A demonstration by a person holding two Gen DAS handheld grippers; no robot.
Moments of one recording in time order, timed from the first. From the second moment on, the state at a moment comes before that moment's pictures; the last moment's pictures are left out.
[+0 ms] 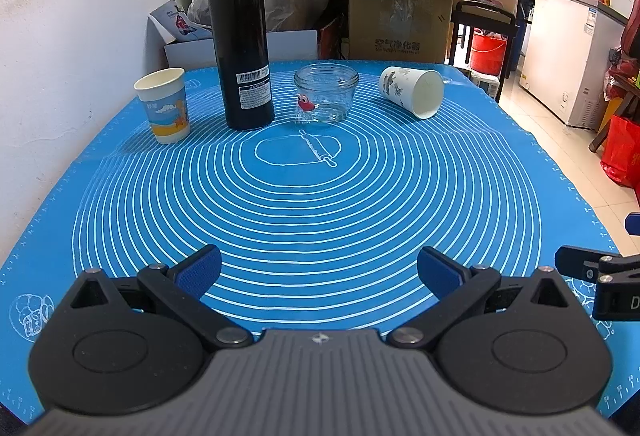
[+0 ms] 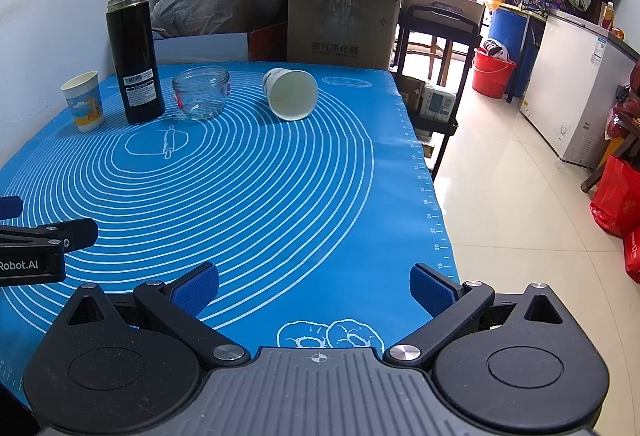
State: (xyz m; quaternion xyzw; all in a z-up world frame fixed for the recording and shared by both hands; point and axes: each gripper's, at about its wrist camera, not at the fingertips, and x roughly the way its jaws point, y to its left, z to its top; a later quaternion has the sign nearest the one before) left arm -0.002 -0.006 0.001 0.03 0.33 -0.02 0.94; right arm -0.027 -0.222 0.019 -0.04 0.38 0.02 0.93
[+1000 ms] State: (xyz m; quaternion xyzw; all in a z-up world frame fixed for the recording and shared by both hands) left arm 0.026 0.002 0.000 0.04 0.33 -0.01 0.94; right arm 0.036 -0.212 0.048 -0.08 0.35 0.05 0.93
